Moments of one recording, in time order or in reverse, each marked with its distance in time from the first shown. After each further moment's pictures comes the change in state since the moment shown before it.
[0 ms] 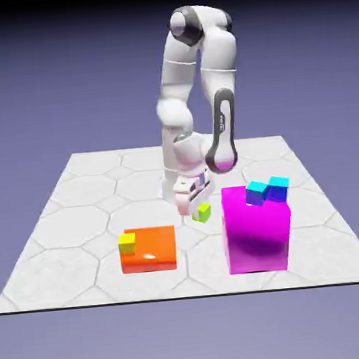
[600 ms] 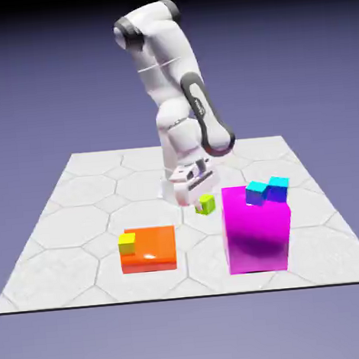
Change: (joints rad) arm -0.378 -0.350 0.138 0.070 -0.288 0.233 0.200
